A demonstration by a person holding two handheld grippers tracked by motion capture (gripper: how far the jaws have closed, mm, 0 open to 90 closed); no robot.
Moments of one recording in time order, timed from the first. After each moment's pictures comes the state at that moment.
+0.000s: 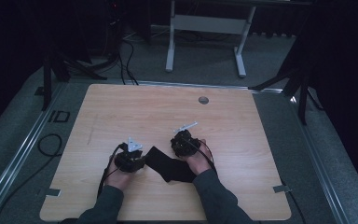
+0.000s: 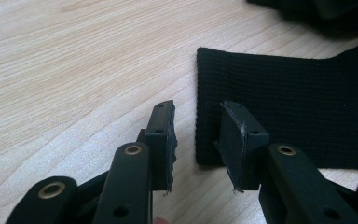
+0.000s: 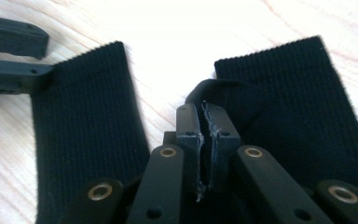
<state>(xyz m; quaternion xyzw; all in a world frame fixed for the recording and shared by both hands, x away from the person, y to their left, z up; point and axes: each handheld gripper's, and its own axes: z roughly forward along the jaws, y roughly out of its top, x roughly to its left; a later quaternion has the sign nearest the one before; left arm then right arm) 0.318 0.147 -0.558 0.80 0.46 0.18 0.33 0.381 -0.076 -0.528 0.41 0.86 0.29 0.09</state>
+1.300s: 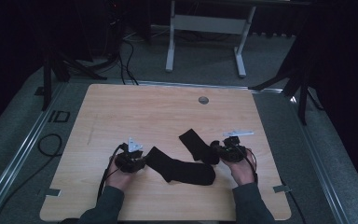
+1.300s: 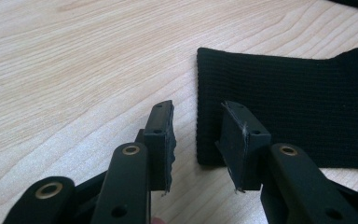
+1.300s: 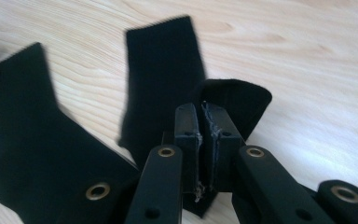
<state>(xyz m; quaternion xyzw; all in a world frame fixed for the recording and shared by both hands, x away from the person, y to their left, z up) 0.317 0.146 -0.558 0.80 0.46 0.18 0.34 0.352 -0.224 -0.514 0.49 0.78 0.36 0.12</state>
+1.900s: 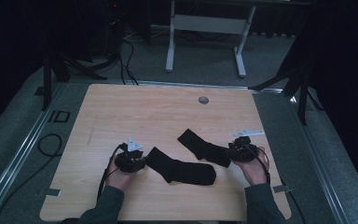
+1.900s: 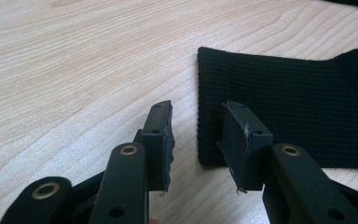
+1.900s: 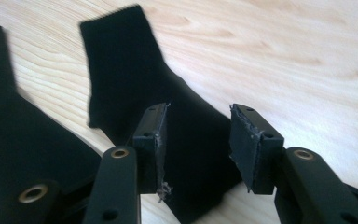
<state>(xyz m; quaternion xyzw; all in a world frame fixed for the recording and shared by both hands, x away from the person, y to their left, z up) 0.318 0.147 -0.559 0.80 0.46 0.17 0.34 0.353 -0.248 -0.502 0.47 0.80 0.33 0.16</state>
